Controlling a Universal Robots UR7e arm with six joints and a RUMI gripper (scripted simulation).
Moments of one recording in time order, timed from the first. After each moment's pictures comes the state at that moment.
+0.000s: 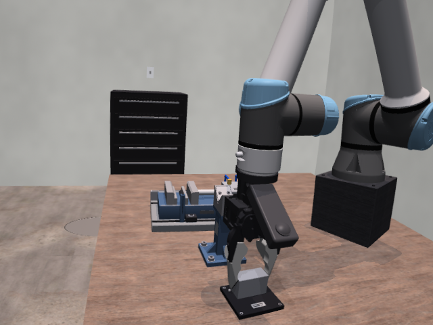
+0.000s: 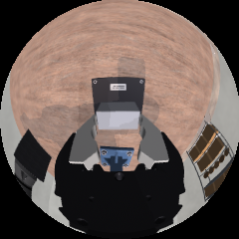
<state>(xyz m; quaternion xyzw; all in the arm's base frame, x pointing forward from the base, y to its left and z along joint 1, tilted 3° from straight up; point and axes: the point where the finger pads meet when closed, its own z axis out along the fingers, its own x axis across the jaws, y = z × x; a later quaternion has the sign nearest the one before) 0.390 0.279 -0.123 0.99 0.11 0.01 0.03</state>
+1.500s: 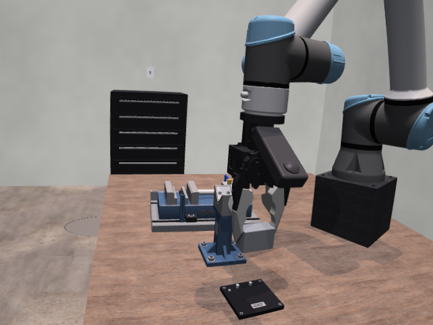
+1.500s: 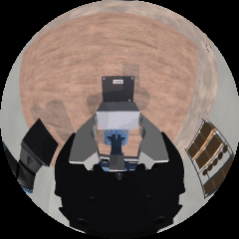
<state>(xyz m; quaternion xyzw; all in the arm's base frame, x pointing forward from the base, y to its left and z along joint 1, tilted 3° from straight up) 0.386 0.284 -0.026 0.99 0.11 0.01 0.03</state>
